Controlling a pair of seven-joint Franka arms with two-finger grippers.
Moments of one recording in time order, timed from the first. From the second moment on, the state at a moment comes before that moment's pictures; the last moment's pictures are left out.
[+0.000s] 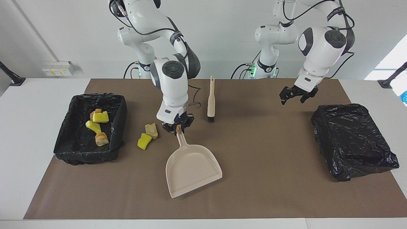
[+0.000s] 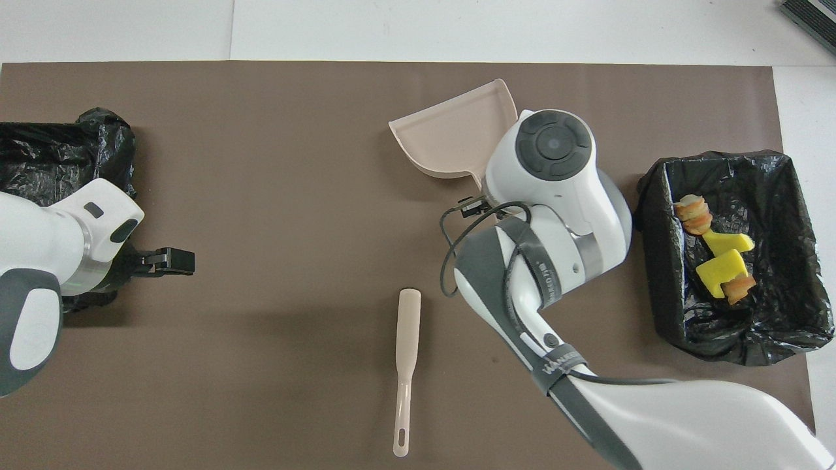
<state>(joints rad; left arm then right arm) -0.07 -0.15 -0.03 -2.12 -0.02 1.96 -0.13 0.44 0.41 0.02 -1.59 -0.08 2.07 0.22</state>
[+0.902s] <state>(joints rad) -0.01 0.15 -0.06 -1.60 -0.02 1.80 -0.07 0.59 0.54 0.02 -1.46 -0.08 2.12 0.64</state>
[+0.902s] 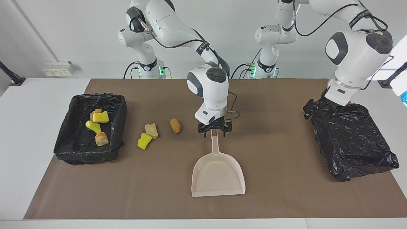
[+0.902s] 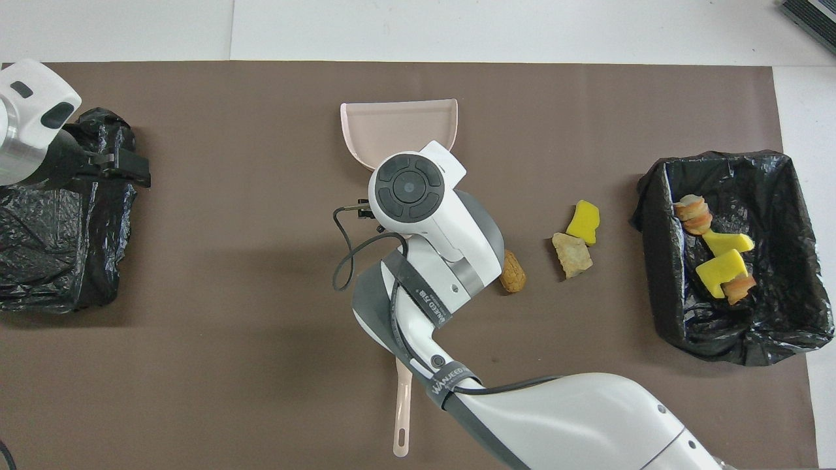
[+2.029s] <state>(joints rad) -0.17 0.20 -0.07 -1.59 -0.04 1.86 -0.24 0.81 0.02 0.04 -2.24 0.12 2.18 0.90</state>
